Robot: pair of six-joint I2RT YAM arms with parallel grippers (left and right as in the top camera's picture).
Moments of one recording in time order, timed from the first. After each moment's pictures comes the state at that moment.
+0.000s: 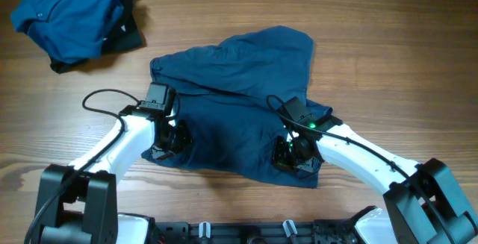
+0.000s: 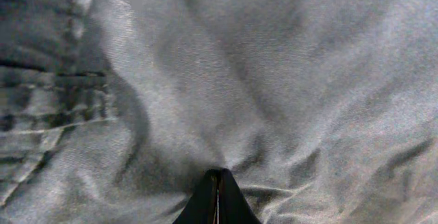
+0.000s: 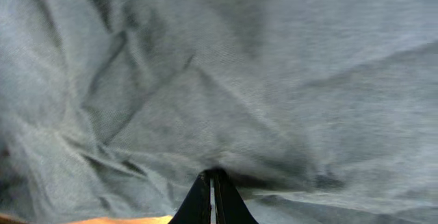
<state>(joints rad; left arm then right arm) -0.18 1.55 0.72 -0.69 0.20 -0.56 0.57 1.54 0.71 -0.67 -0.32 0.84</state>
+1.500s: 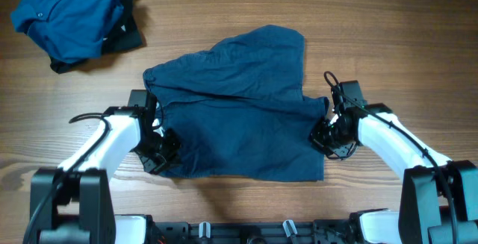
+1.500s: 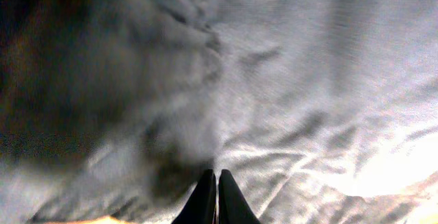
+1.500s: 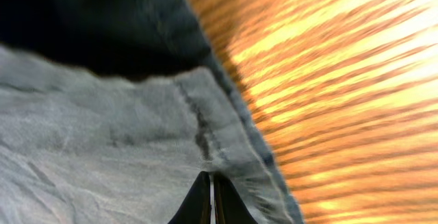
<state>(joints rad) -0.04 1.53 0.71 -0.89 0.37 -0.62 0.13 1.54 0.72 -0.71 -0.25 0.73</state>
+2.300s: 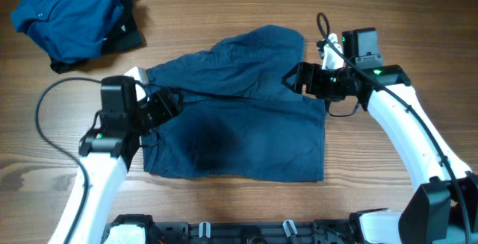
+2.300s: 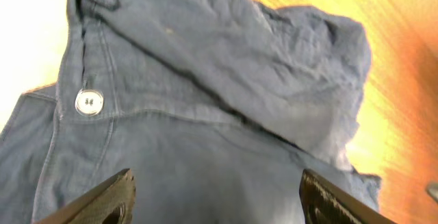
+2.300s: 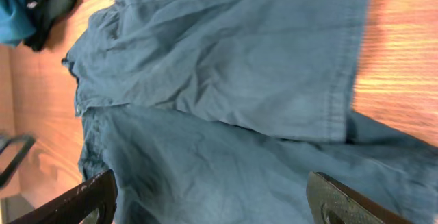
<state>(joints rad) -0.04 1.15 0.70 -0.43 0.27 -0.58 0.15 1.53 1.10 -0.66 -0.51 0.32</state>
